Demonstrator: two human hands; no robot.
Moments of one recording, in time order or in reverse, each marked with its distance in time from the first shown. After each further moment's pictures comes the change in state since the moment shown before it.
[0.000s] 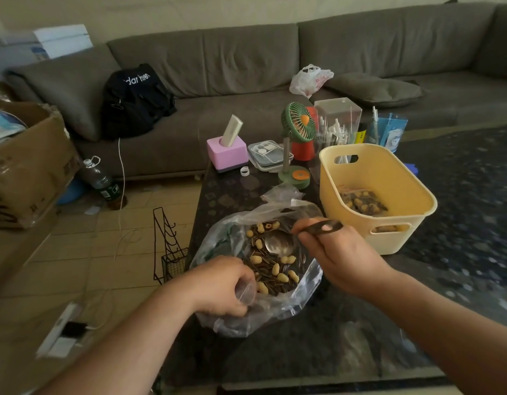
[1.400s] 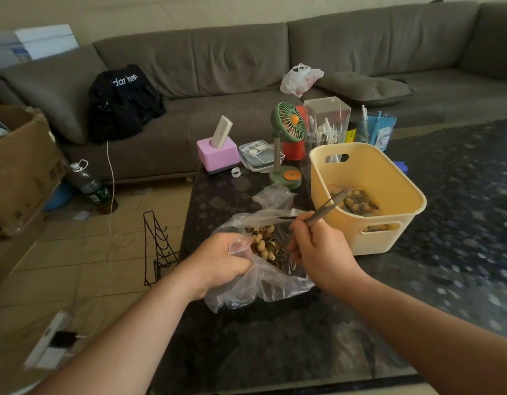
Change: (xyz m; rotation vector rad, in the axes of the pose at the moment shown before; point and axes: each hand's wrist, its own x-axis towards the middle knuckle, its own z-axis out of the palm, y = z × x) left_hand 0.021 0.020 -0.016 -0.749 0.216 -0.124; right_hand 0.010 -0.019 0.017 0.379 0.099 0.536
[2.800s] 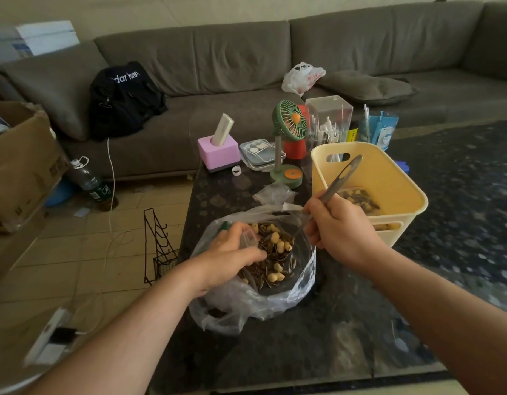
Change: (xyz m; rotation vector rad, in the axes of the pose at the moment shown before) left_hand 0.014 -0.006 0.002 0.111 -0.095 -0.032; right_hand 0.010 -0.029 -0.040 -0.011 0.012 0.055
